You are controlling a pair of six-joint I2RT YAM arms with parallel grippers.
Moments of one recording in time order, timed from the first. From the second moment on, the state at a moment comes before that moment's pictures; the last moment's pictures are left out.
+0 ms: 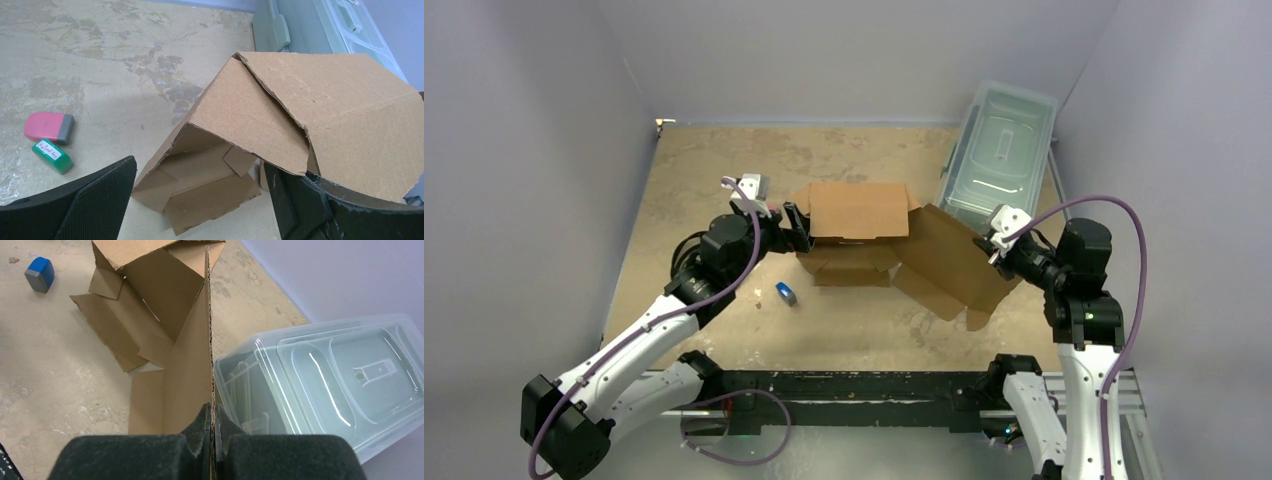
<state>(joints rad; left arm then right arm) -0.60 0.90 0.69 0.02 -0.13 -0.45 -0.07 0.65 0.96 -0.75 -0.72 -0.68</state>
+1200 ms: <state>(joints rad) -0.60 0.94 0.59 0.24 -0.13 -0.46 -0.07 0.63 0.95 -0.74 -0.70 -0.65</state>
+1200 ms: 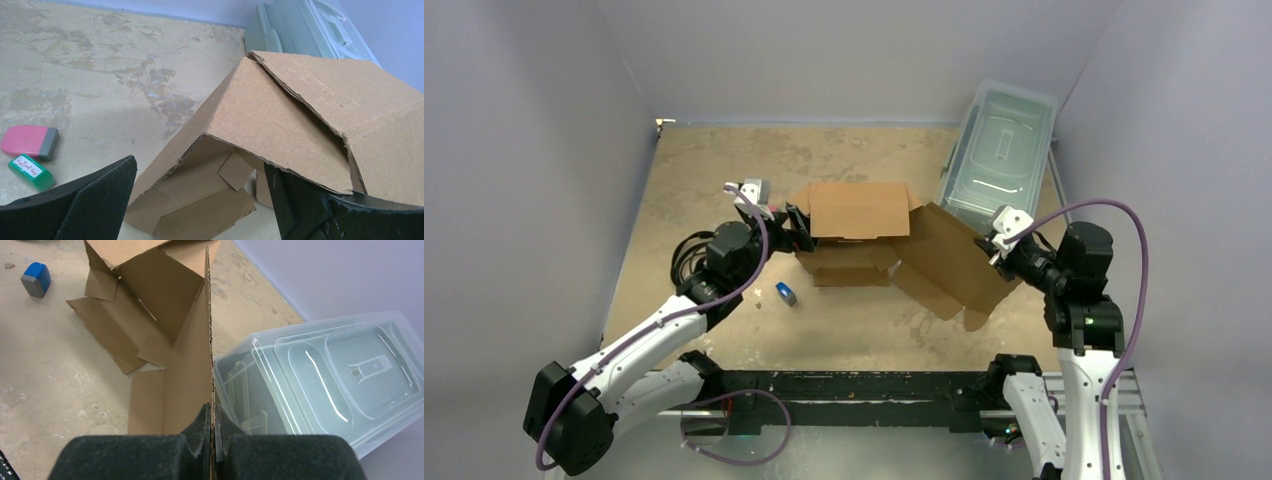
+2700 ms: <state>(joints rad) -0.60 0.99 0.56 0.32 -0.09 -0.49 -0.07 0.63 0.94 -0.72 -0.70 -0.64</state>
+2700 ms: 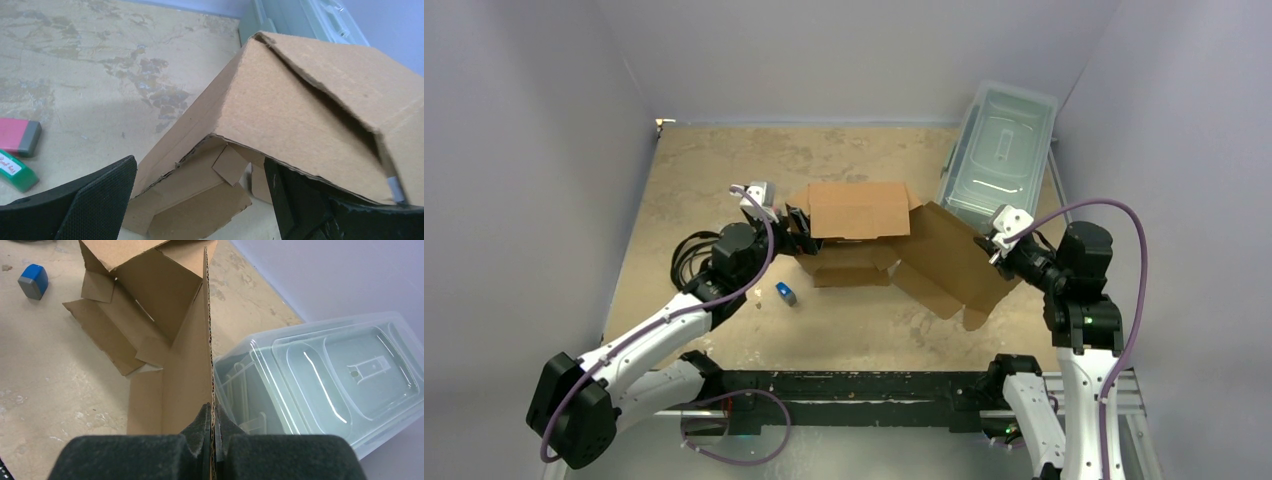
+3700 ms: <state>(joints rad) -0.60 0.81 0.59 0.10 0.12 -0.29 -0.07 0.78 1.05 -0.64 -0.58 -0.56</state>
